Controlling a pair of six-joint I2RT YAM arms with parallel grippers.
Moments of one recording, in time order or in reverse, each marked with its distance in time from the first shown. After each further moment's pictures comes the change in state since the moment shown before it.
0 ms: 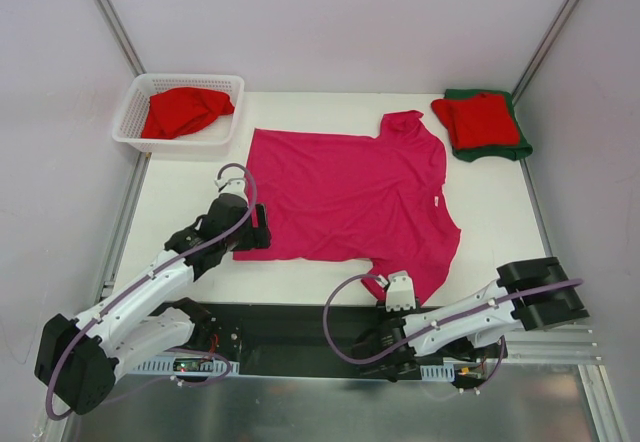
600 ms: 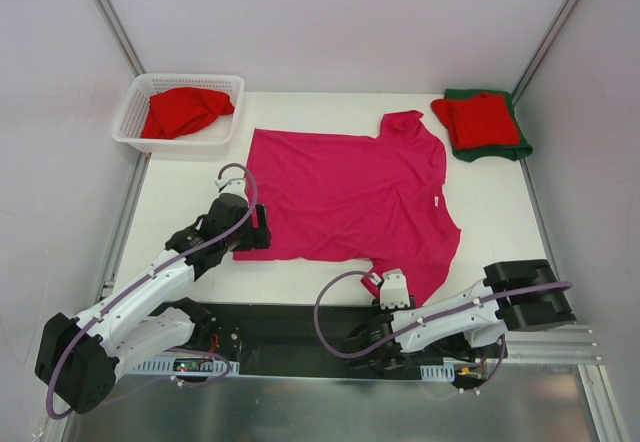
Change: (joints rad) left arm 0.000 0.008 0.000 0.000 0.000 -0.001; right arm -0.057 0.078 0.054 -0.023 -0.016 -0.042
